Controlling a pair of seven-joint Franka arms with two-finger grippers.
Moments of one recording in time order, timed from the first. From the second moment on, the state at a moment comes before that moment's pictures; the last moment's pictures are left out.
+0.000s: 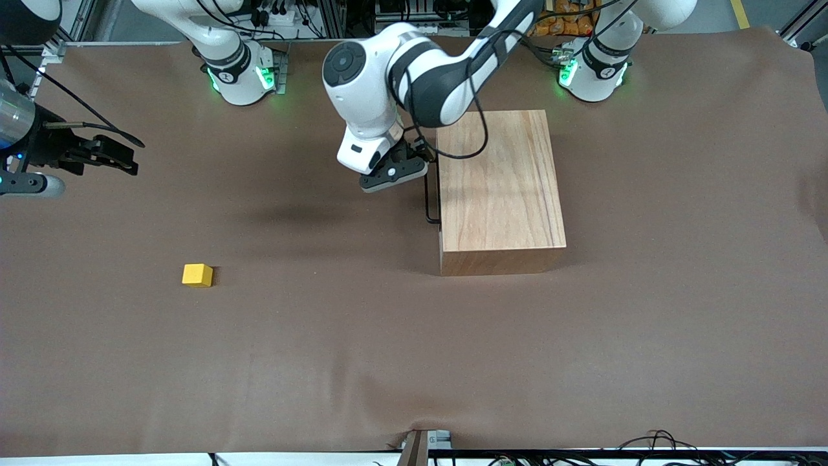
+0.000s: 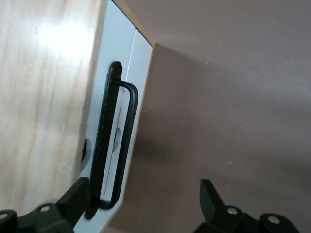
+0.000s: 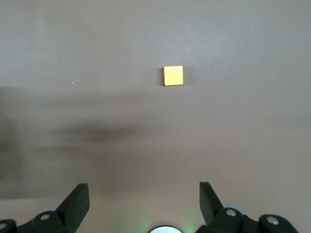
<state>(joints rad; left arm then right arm) -1.06 0.72 0.14 -1.12 0.05 1.66 -1.17 0.02 0.01 0.01 -1.59 0.02 1.48 0.05</state>
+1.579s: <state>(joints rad) -1.10 0.87 0.16 -1.11 0.14 1.69 -1.06 -0.03 0.01 0.00 -1.57 0.02 1.57 0.05</state>
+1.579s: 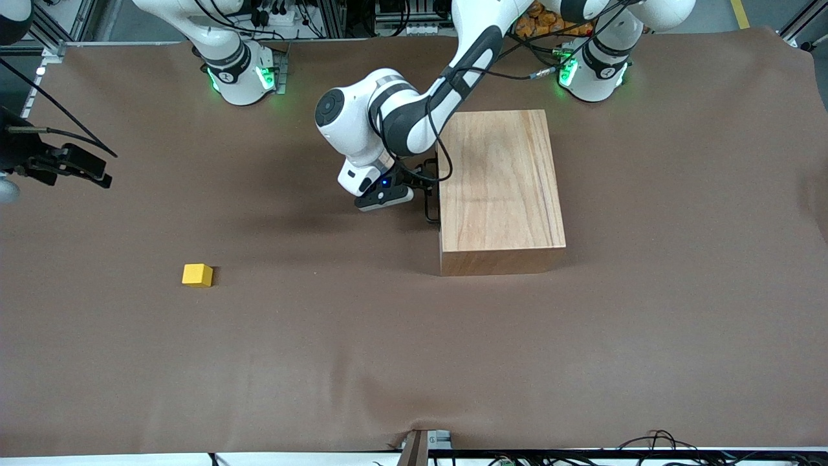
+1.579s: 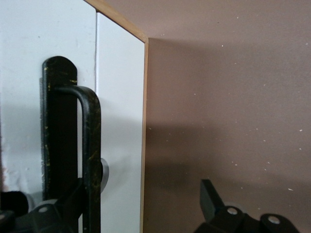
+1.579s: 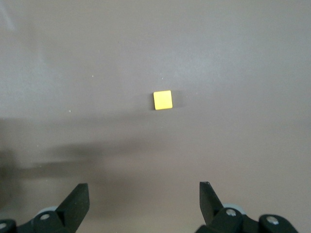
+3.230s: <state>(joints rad) -1.11 0.87 0.12 -1.09 0.13 1.92 -1.07 -0.03 0.25 0.00 -1.56 0.02 1.72 0.05</state>
